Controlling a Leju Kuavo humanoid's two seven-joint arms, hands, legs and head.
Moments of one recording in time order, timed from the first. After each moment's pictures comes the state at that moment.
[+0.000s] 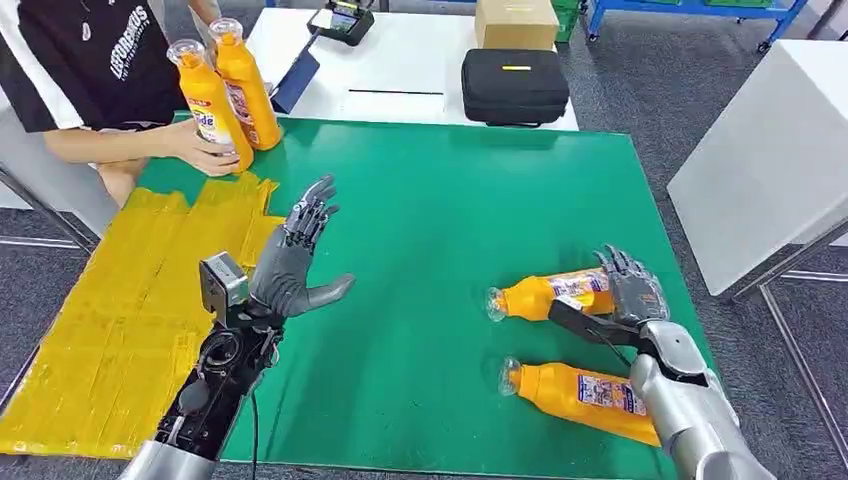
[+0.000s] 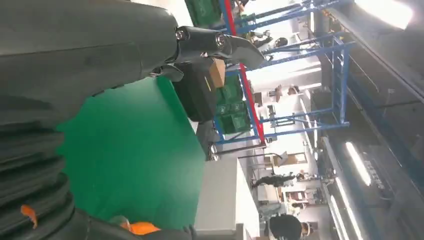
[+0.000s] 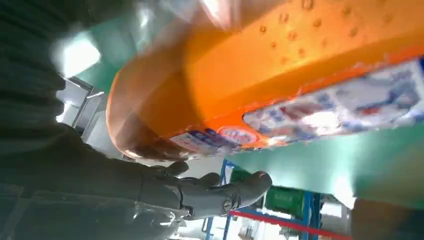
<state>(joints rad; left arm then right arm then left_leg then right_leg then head) -0.38 -0.14 -0.25 -1.01 -0.05 -0.32 -0.70 -0.43 -0.25 -0.08 -0.53 1.30 -0.11 -0.25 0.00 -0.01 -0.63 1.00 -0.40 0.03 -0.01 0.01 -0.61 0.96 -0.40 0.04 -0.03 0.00</state>
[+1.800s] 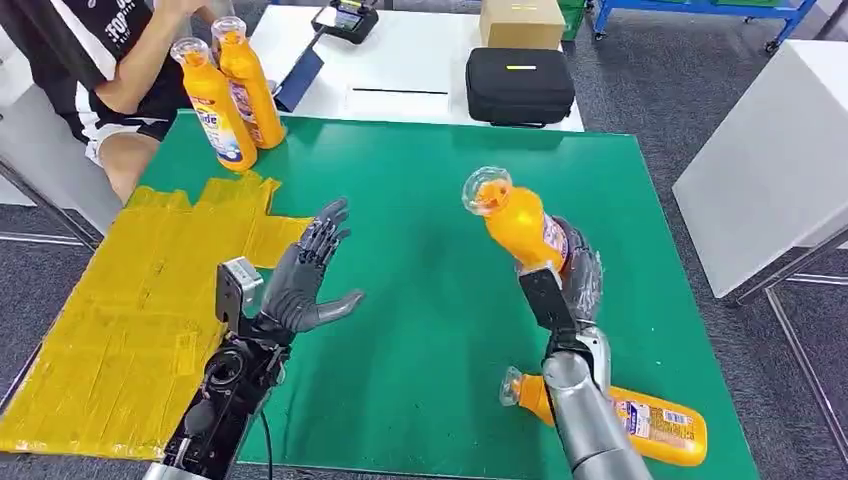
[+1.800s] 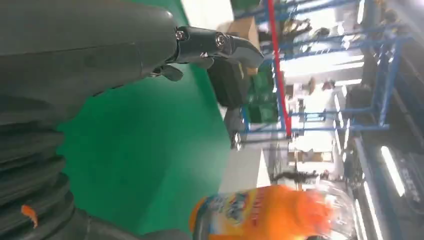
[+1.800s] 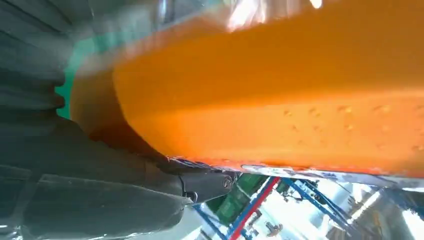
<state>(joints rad) -0.30 -0.20 -0.20 -1.06 -0.04 -0.41 -0.55 -0.29 0.10 -0.11 -0.90 0.55 -0.41 -0.52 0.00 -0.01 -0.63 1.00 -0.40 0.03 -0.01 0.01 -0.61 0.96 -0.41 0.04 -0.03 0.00</state>
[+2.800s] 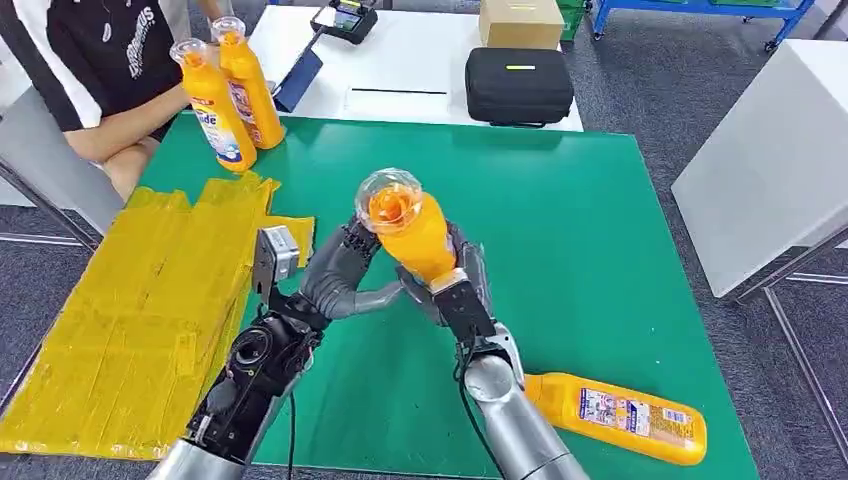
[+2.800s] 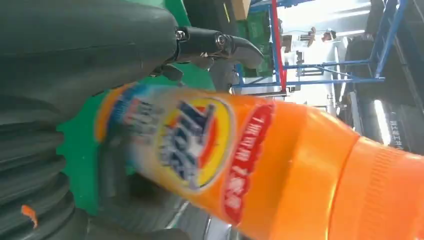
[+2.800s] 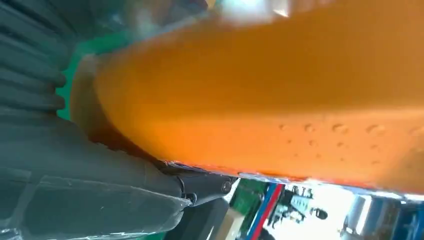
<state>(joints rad) -0.39 -0.24 -0.33 -1.04 0.09 -0.43 -0.43 -0.30 0.23 0.23 -0.94 0.39 -0.24 -0.54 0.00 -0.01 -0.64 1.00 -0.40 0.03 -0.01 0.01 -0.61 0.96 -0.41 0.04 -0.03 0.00</state>
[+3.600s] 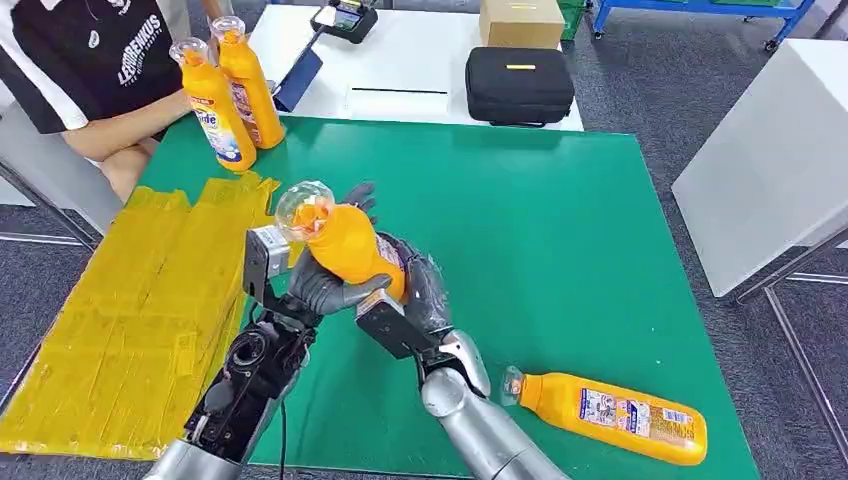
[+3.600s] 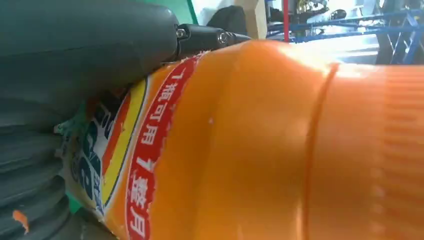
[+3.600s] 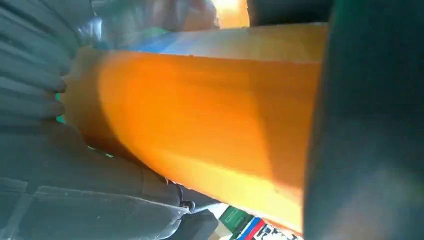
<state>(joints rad) -0.39 -0.22 -0.32 -1.00 0.10 -0.31 -0.46 -0.37 0.29 0.39 -0.74 0.55 -0.35 -0.47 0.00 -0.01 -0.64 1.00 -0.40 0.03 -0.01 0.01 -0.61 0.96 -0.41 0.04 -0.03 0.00</state>
